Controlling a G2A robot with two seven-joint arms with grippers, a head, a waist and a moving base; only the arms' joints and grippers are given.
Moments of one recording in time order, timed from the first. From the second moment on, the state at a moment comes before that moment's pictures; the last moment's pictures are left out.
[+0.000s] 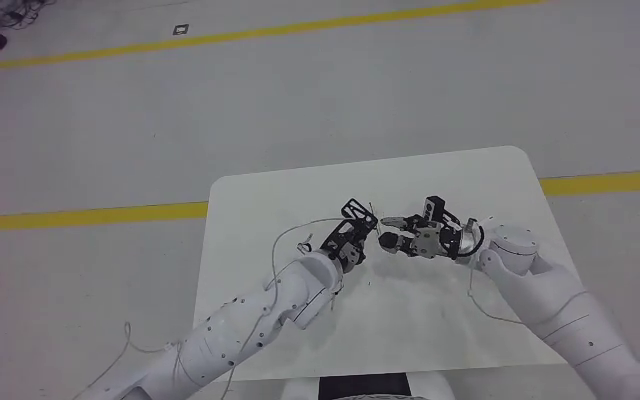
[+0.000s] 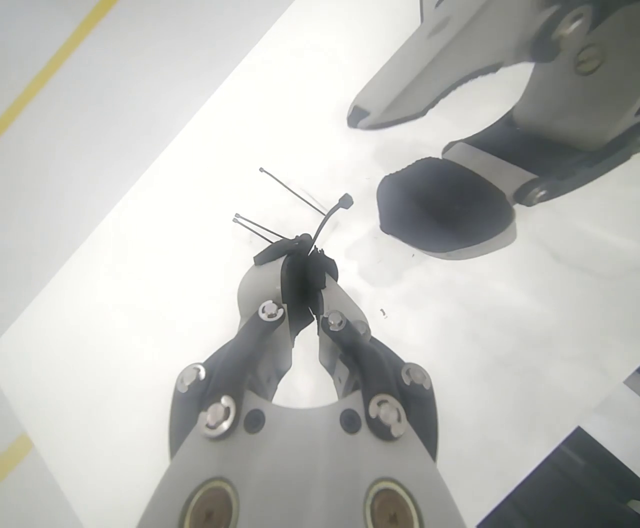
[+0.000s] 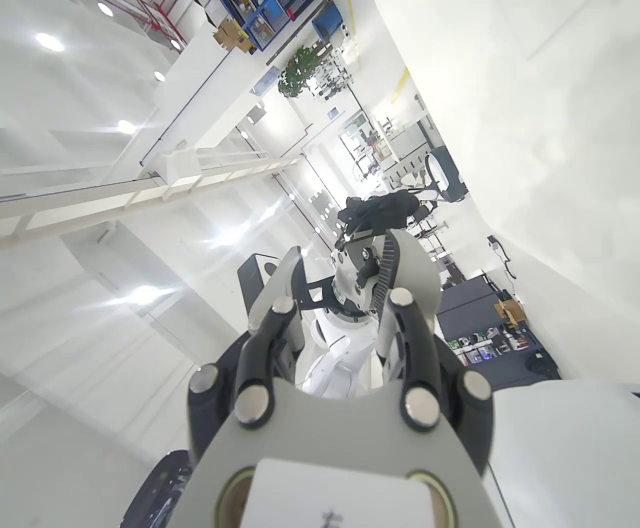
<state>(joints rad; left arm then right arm) 1.09 -1.07 -0.58 -1.88 1.17 0.22 -0.78 -1.28 -1.02 1.06 -1.43 0.88 0.30 0.86</state>
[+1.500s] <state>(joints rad) 1.11 -1.09 -0.60 -1.88 1.21 0.18 -0.81 -1.24 -1.04 1.05 -1.41 0.81 0.33 0.87</state>
